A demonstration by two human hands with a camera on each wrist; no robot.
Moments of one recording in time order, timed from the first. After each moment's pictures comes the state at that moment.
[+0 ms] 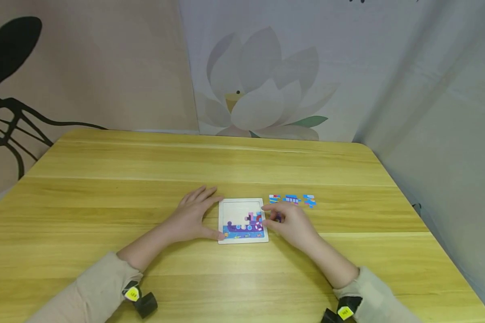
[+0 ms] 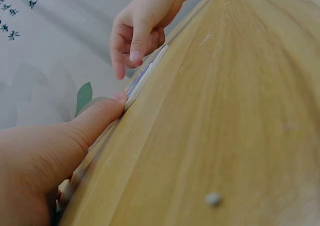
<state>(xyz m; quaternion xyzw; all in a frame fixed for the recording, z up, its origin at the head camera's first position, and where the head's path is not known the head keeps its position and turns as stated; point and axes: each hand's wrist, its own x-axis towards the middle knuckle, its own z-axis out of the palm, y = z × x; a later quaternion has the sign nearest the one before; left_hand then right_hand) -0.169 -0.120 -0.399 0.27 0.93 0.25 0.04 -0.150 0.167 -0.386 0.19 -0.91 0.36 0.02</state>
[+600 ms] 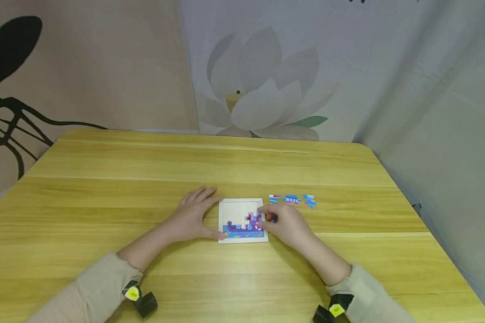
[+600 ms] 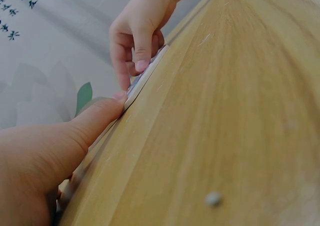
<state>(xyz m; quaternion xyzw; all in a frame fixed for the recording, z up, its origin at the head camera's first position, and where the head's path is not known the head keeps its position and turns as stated) -0.169 -0.119 -0.399 0.27 0.93 0.25 0.04 -0.151 0.152 -0.381 0.16 -0.94 0.30 -0.02</state>
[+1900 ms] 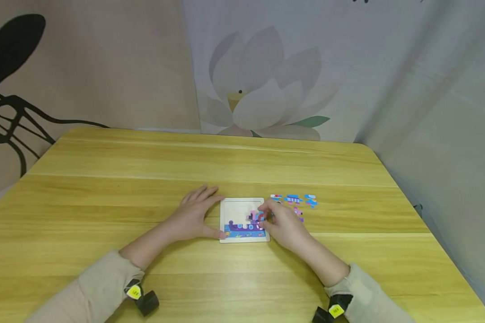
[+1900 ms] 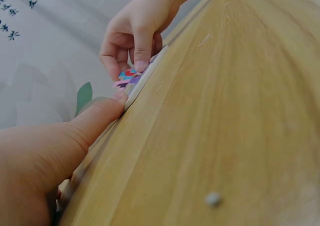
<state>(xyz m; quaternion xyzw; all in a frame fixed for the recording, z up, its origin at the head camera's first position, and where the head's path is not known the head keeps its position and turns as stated) -0.170 -0.120 -0.402 0.27 0.93 0.25 0.04 -0.146 0.145 -0.384 0.17 -0.93 0.33 -0.02</state>
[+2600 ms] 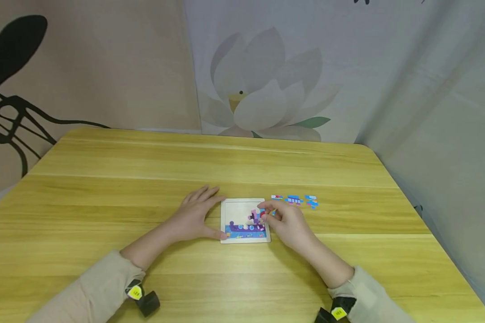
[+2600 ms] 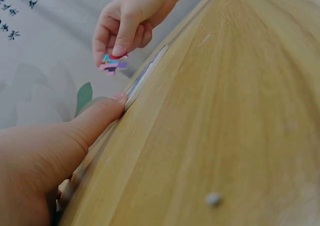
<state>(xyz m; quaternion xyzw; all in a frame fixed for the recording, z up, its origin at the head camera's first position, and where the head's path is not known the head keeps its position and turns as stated) -0.170 -0.120 -0.400 0.27 0.93 0.25 0.05 -0.141 0.149 -0.375 0.18 -0.89 0.42 0.03</state>
